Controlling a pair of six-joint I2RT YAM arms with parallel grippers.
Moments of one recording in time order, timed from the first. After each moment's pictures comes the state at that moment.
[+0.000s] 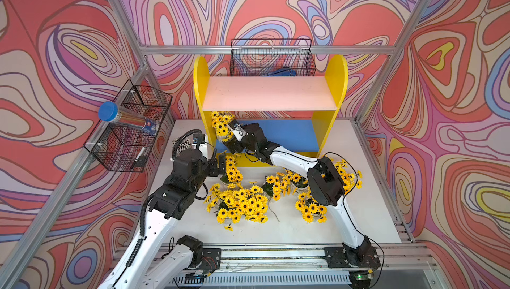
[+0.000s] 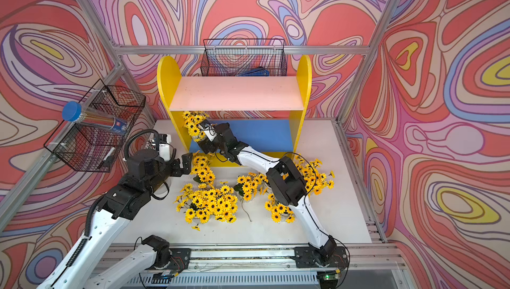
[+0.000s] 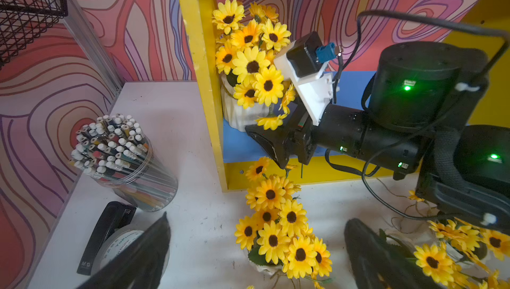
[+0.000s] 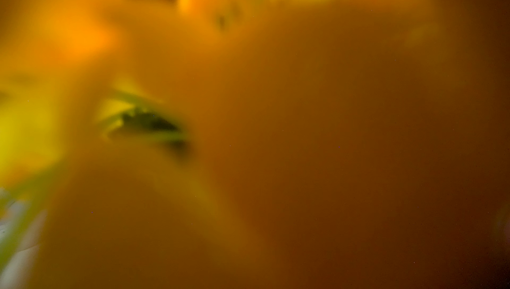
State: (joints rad) left arm -0.37 0.84 0.99 -0.58 -0.21 -0.21; right arm 0.75 2.32 1.92 0.12 -0.10 -0.18
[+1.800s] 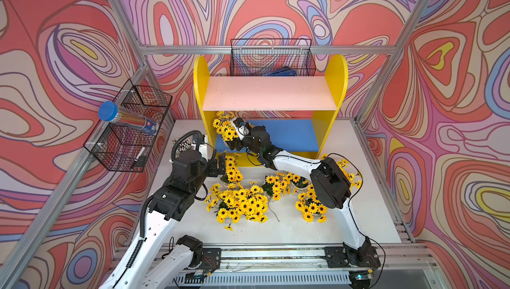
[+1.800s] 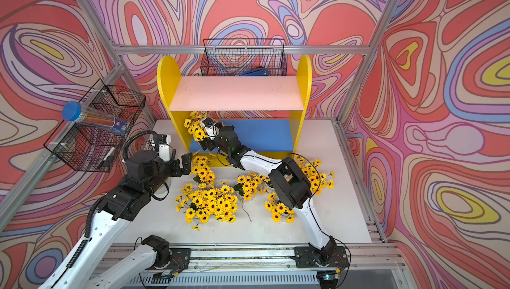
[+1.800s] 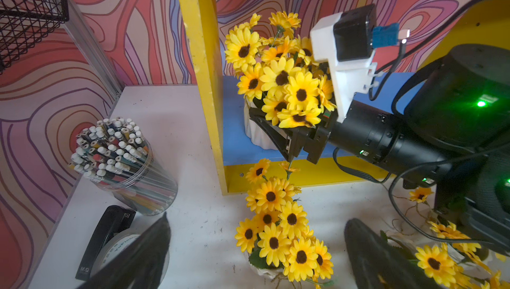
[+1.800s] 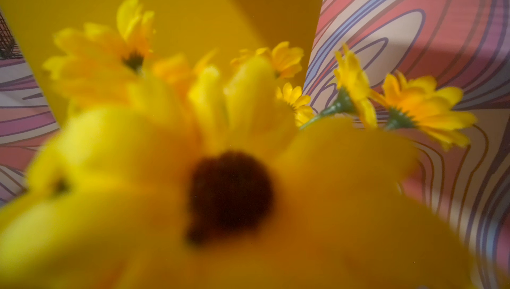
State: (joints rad) left arm -0.37 0.82 0.97 -0.56 -0.21 -0.19; right arm 0.76 2.23 1.73 0.46 -0.10 -0.12
